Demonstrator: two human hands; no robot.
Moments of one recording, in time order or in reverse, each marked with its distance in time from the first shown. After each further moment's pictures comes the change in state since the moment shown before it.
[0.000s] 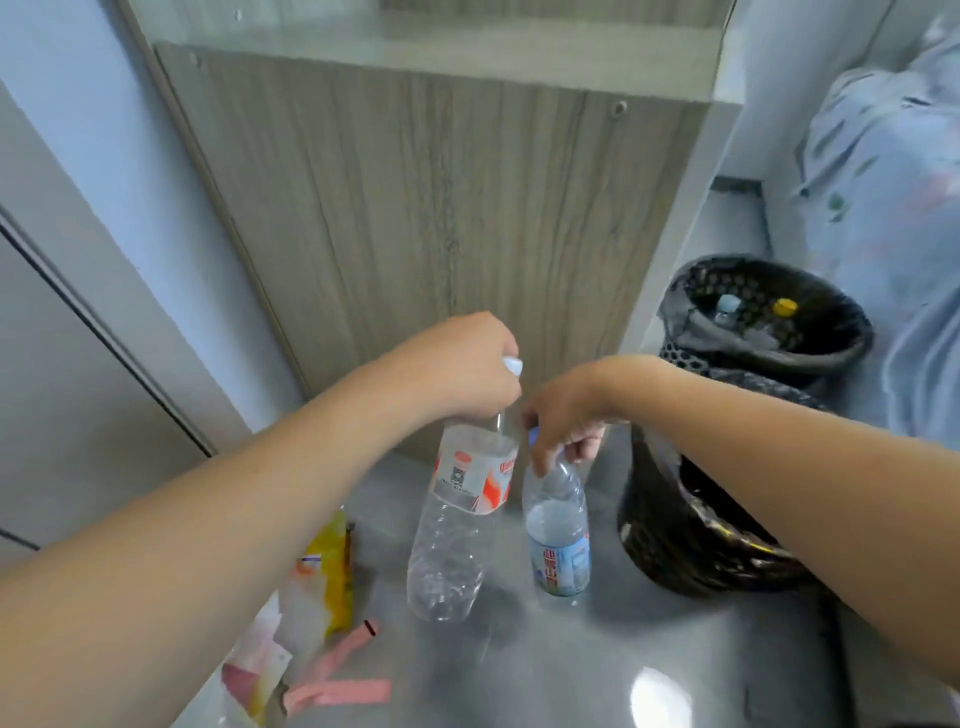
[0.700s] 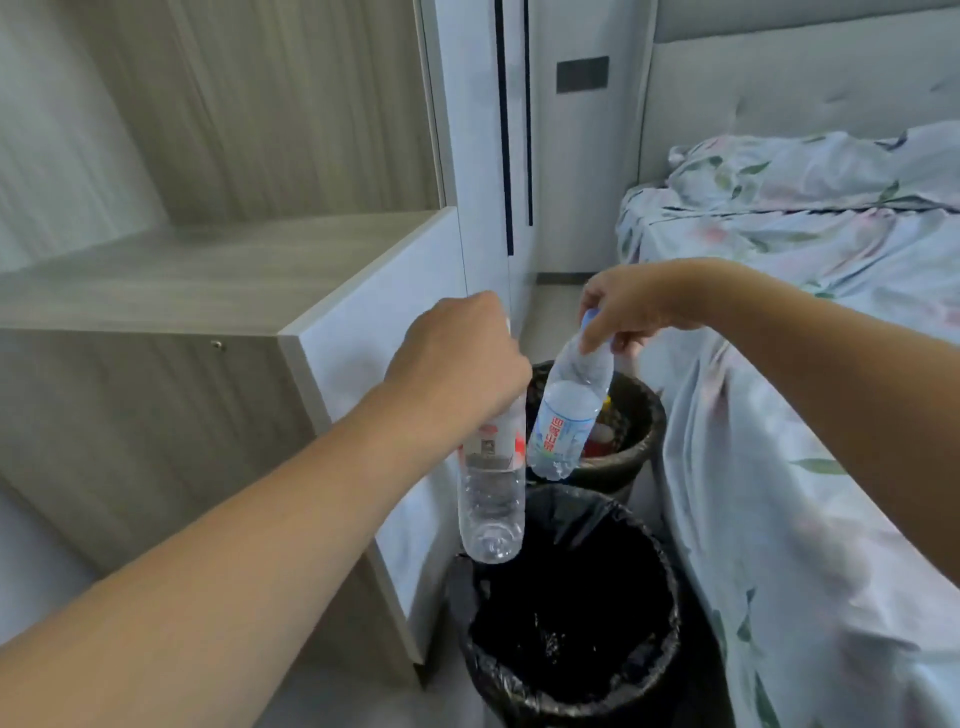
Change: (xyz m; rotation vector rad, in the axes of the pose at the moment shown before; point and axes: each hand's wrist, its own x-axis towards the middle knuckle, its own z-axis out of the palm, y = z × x) left_hand 0.092 0.273 -0.019 0.086 0.439 0.189; right_hand -0.183 0.261 -0.195 0.333 0.709 0.011
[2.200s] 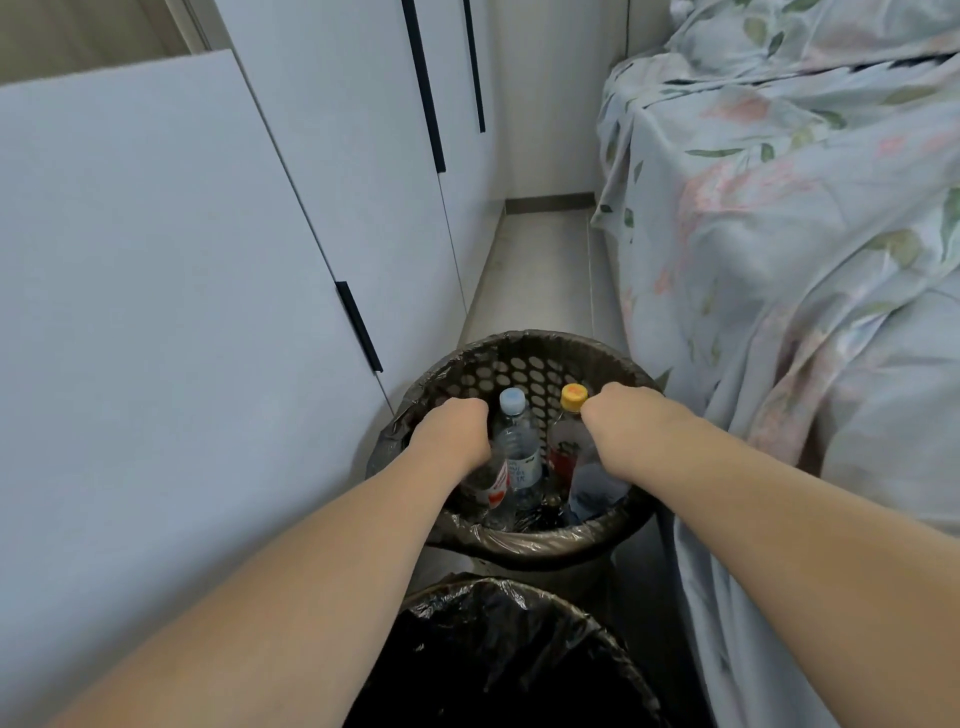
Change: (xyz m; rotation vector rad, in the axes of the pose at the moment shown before) left_hand 0.187 -0.057 0.350 0.180 -0.544 -0.045; right_hand 0.163 0.176 0.105 -0.673 -0.076 0.135
